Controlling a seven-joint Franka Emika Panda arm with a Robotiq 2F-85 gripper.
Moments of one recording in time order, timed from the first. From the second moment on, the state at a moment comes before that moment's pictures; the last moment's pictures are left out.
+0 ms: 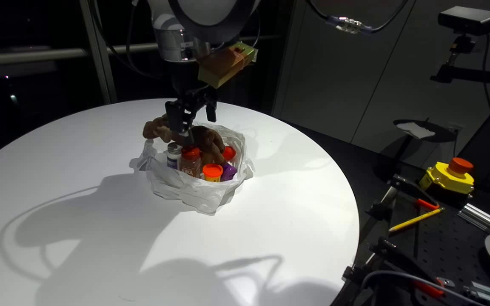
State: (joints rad) arm 0.27 0.64 0.03 -1.73 -0.29 2.27 0.27
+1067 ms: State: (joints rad) arm 0.24 0.78 0.00 -1.54 -0.18 2.26 0.26
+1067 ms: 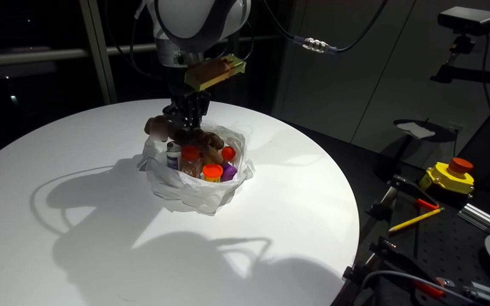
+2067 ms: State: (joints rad) arm 0.38 0.34 0.00 -2.10 -0.22 2.40 0.68
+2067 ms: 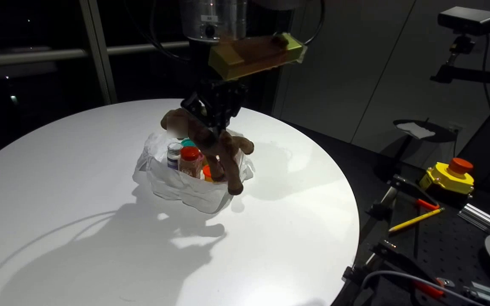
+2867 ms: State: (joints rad) arm 0.46 0.40 0.10 -2.13 -0.60 2.46 1.06
